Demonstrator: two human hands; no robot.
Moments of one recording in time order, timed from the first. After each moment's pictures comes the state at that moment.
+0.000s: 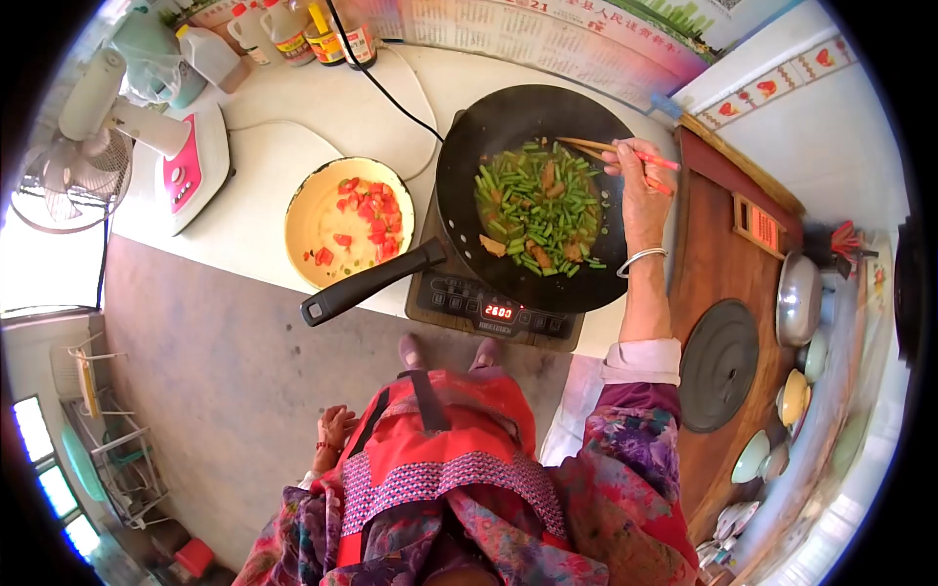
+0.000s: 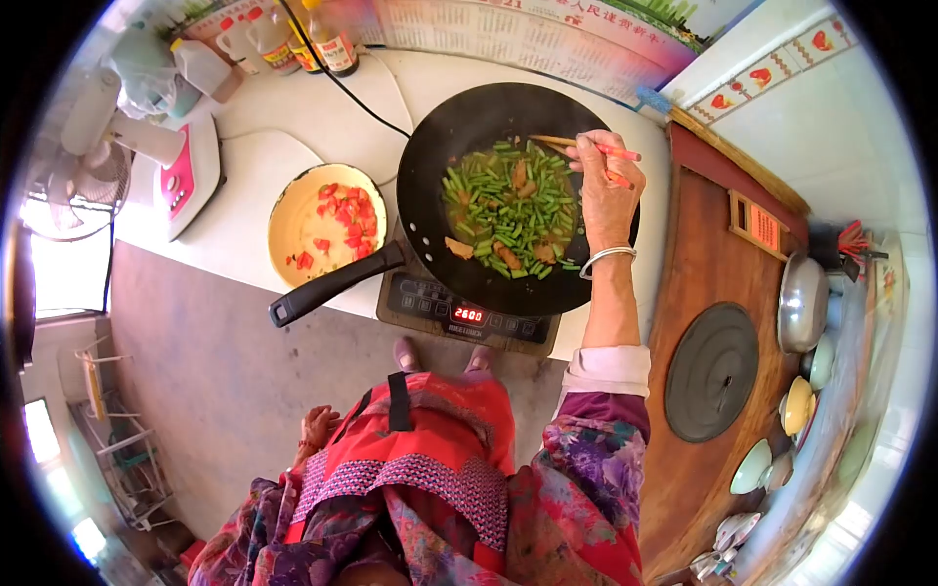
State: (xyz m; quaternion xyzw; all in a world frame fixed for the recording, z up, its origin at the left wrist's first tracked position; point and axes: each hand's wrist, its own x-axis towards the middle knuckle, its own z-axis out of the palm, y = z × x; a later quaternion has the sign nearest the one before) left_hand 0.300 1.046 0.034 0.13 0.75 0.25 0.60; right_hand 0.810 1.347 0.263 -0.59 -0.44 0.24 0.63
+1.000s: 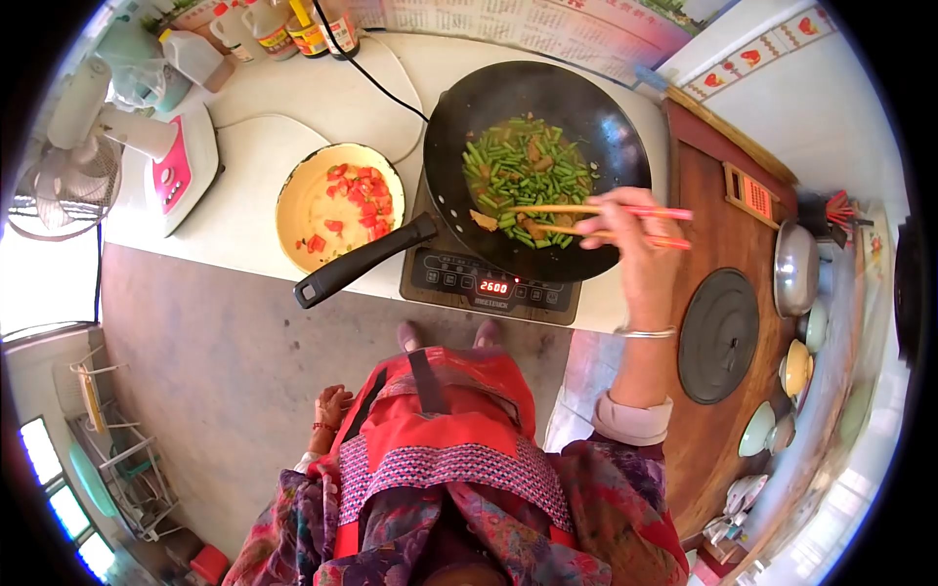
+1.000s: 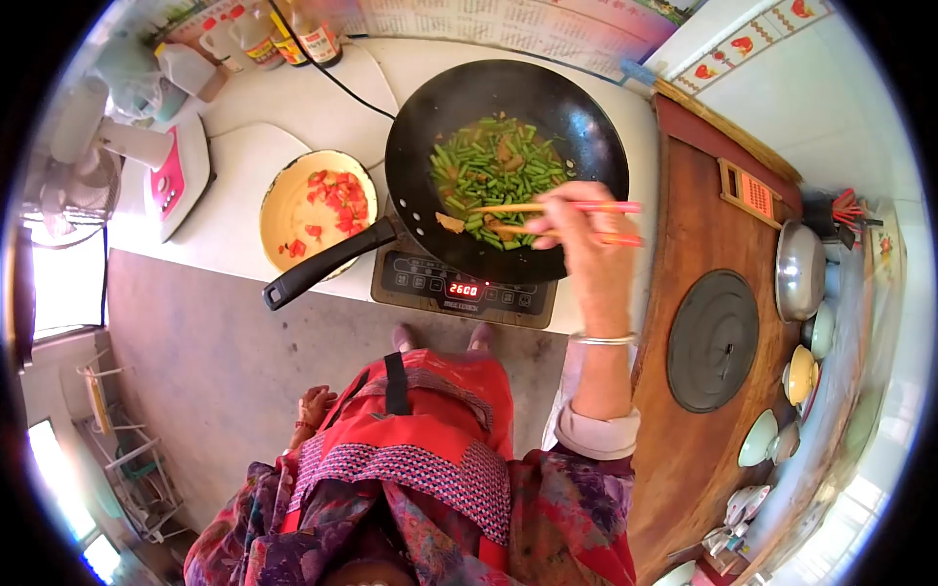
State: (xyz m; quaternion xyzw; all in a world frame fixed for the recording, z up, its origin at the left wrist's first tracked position) left_hand 0.284 1.065 0.015 0.18 0.73 0.23 0.62; right_hand 0.766 1.248 0.311 -0.59 -0.41 0.37 0.59
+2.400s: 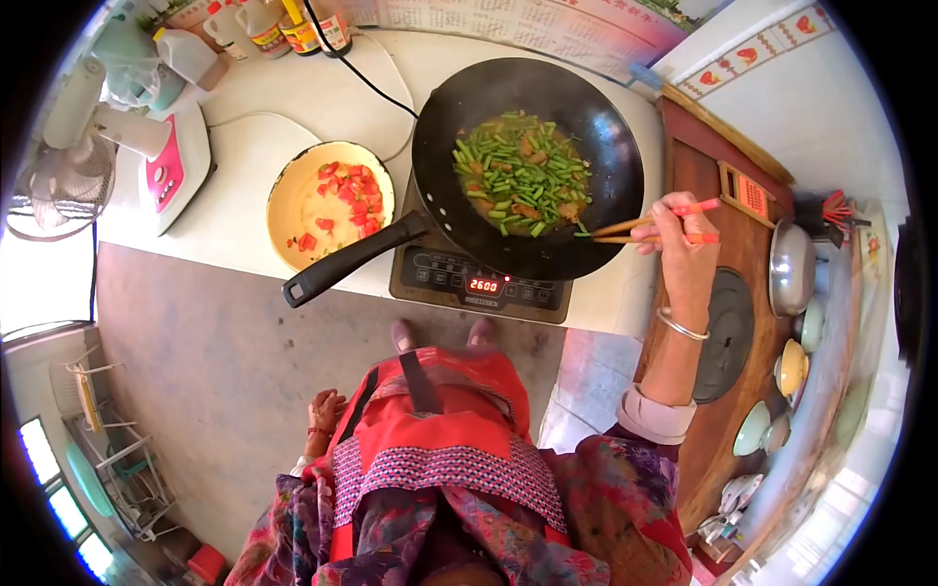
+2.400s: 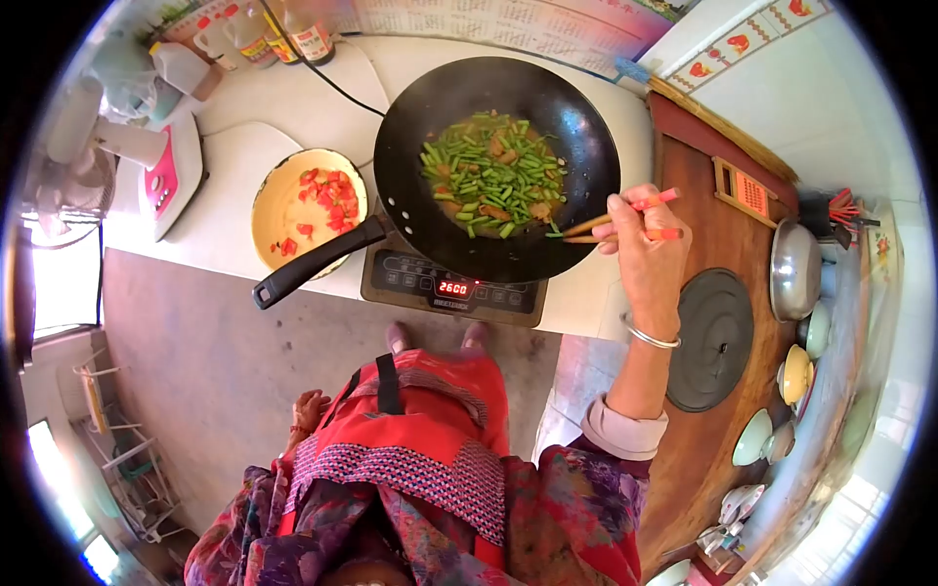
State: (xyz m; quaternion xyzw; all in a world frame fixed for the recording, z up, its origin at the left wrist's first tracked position) left_hand 0.290 1.053 0.023 0.15 0.75 0.24 0.60; right_hand 0.825 1.236 0.321 -0.73 -0.41 0.28 0.46
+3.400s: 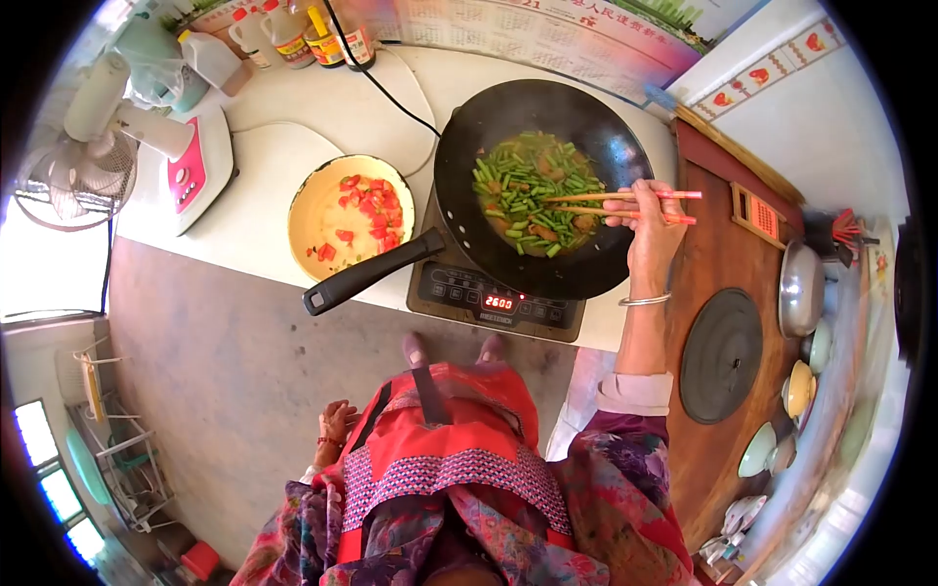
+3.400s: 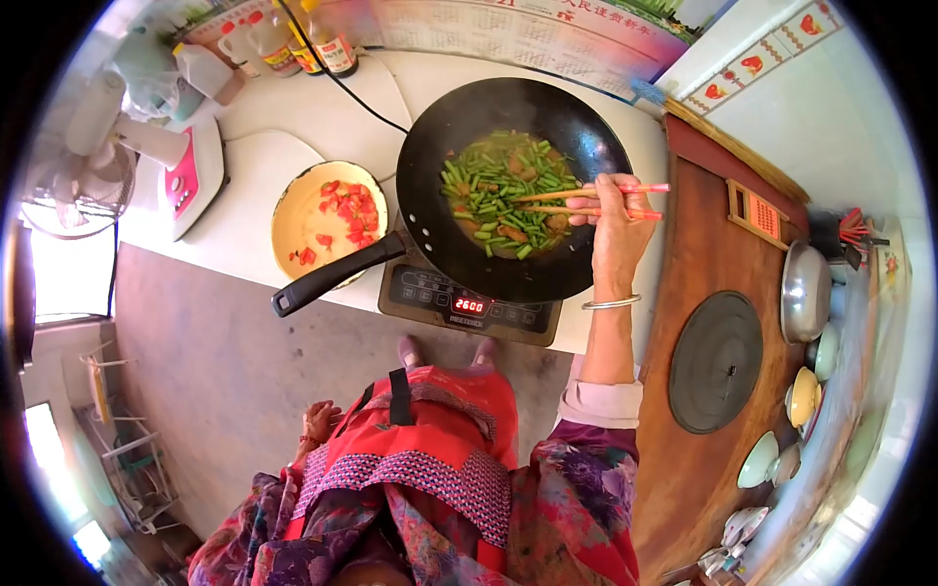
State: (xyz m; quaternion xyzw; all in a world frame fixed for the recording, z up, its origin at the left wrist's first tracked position) left_hand 0.289 1.044 0.024 0.13 0.73 0.27 0.61; right_hand 0.811 1.292 0.264 -0.61 -0.30 0.32 0.66
